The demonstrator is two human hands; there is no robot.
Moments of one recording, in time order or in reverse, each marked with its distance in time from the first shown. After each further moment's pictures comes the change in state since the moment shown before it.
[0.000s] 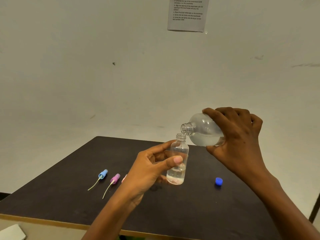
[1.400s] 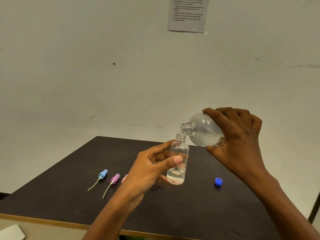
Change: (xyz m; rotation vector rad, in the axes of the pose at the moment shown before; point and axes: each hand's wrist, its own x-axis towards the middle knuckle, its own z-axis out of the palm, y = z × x) left_hand 0.000 0.000 0.001 -0.009 0.005 0.008; right_hand 0.000 0.001 0.000 0.011 0.010 -0.003
